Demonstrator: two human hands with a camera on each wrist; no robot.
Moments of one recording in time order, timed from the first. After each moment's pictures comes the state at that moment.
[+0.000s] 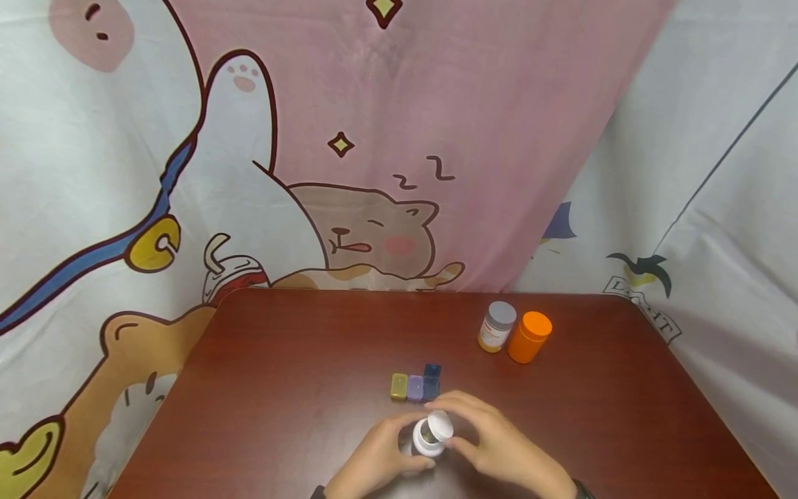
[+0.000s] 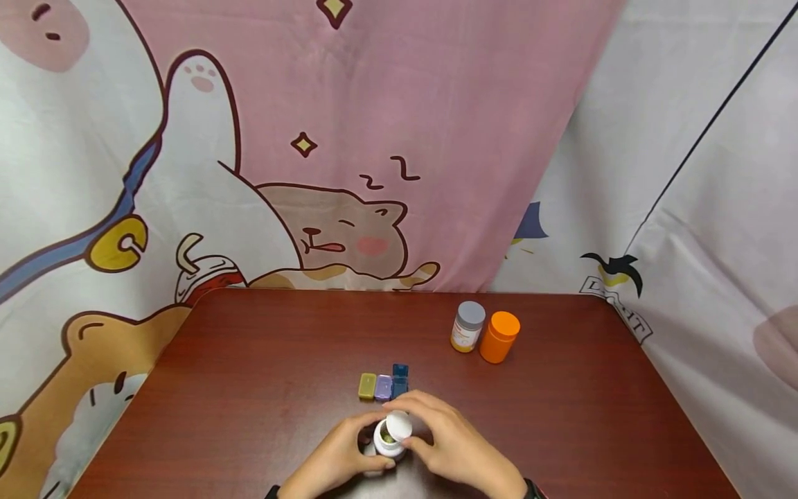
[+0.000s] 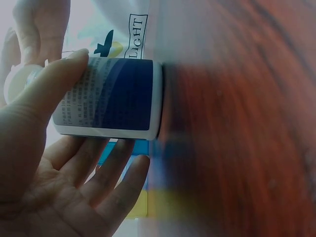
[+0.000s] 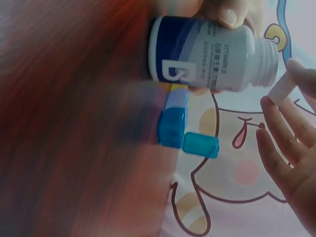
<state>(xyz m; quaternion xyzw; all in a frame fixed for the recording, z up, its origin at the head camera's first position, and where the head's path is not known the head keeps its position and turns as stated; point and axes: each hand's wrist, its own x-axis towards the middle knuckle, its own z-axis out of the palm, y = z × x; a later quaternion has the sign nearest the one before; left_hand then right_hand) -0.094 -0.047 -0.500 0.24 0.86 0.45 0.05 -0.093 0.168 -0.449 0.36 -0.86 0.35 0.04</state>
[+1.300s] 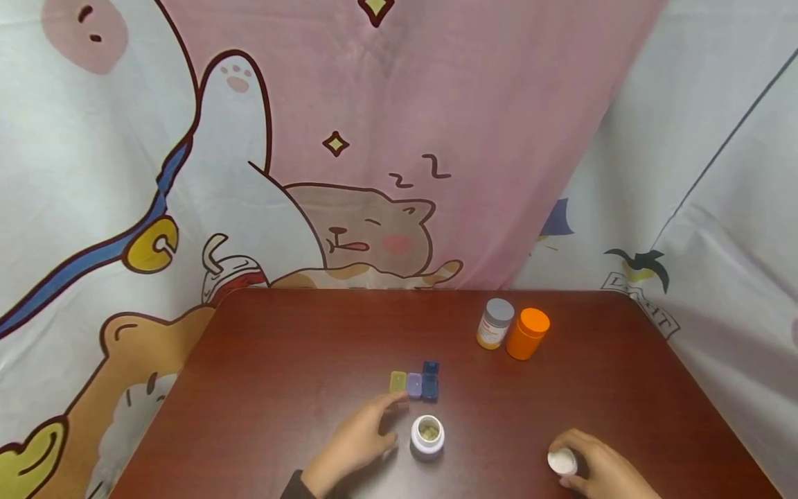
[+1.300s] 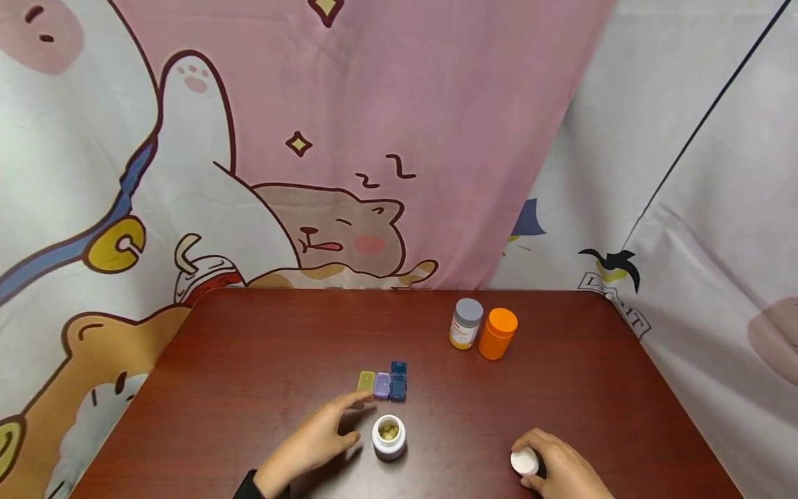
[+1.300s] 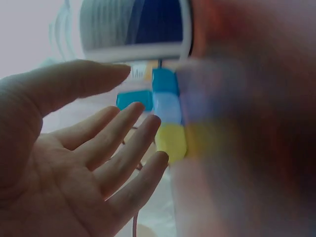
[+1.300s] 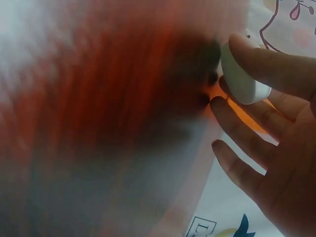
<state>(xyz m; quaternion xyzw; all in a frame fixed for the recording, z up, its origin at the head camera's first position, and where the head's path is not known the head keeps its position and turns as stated) -0.106 -0.069 -0.472 0.20 0.90 0.37 0.08 -0.054 0.325 -0.488 0.15 -0.96 0.22 -0.09</state>
